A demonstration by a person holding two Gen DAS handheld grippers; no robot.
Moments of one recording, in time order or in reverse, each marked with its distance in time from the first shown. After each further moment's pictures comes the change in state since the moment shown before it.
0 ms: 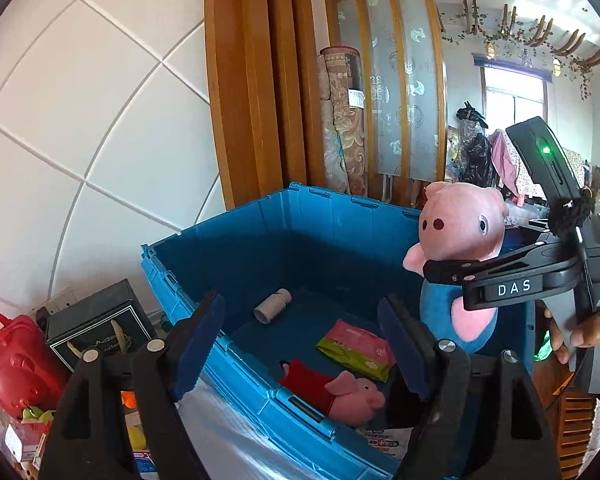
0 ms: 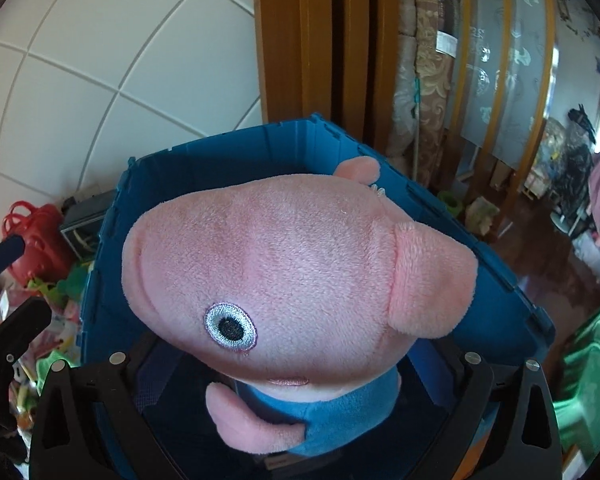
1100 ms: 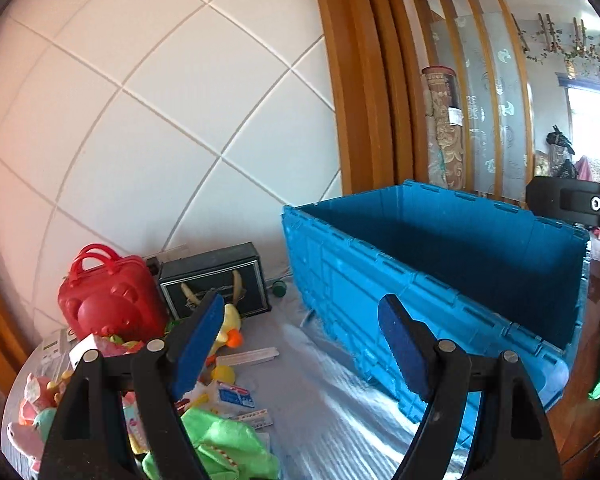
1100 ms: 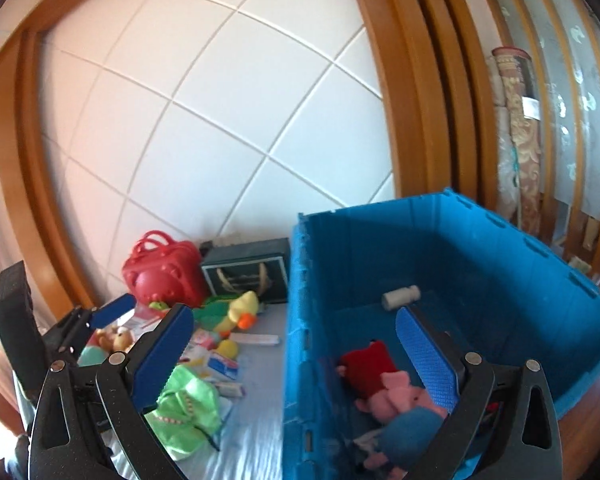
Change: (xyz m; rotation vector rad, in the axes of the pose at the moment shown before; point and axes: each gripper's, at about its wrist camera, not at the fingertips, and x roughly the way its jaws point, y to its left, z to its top) left arm -0.113 0.050 -0.108 -0.133 -0.062 0.391; right arm -0.094 0.095 -0.061 -0.090 -0.303 0.427
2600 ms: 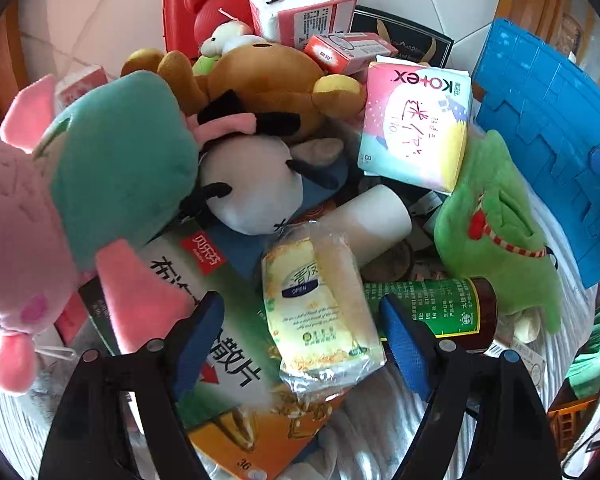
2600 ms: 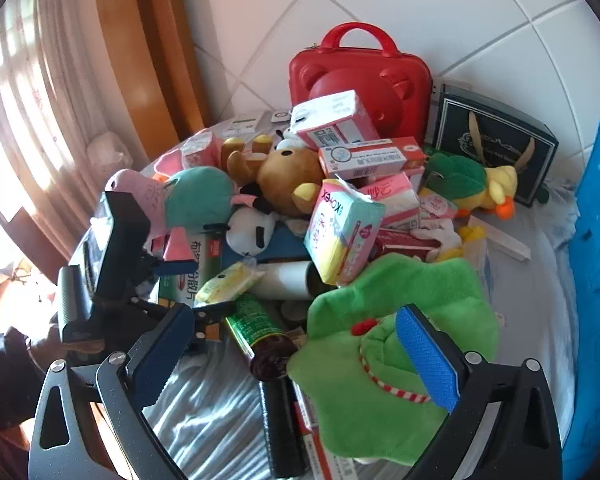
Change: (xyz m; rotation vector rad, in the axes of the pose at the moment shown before) left arm 0.059 0.336 -0.293 -0.293 0.597 -0.017; right arm 0.230 0.334 -0.194 -0.358 0.511 0.347
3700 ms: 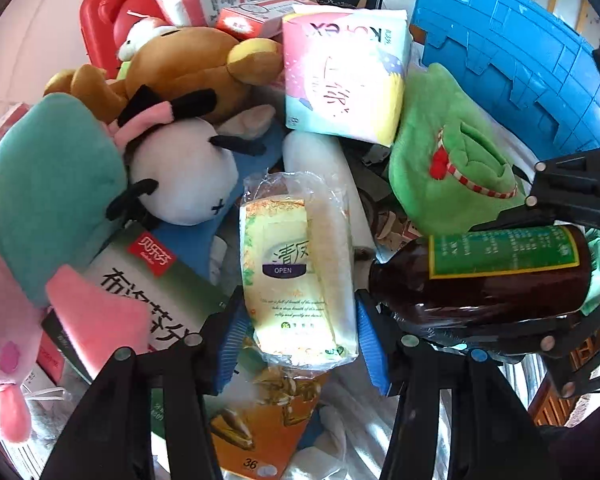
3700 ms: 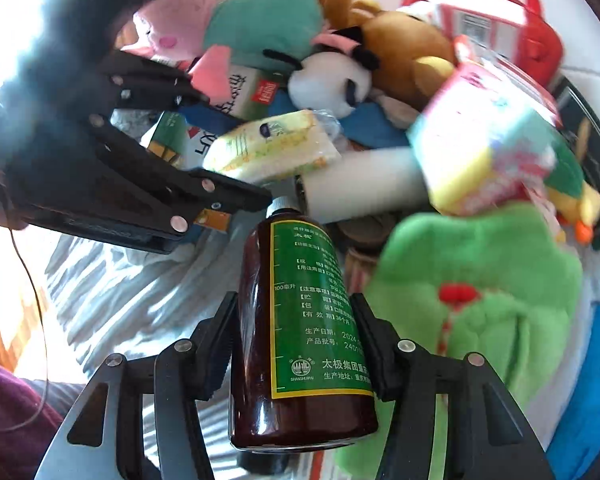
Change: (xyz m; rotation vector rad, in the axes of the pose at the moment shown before) left arm 0.005 -0.019 -0.008 0.249 0.104 -0.066; right arm 0.096 0.044 -0.059 -0.325 0.346 0.017
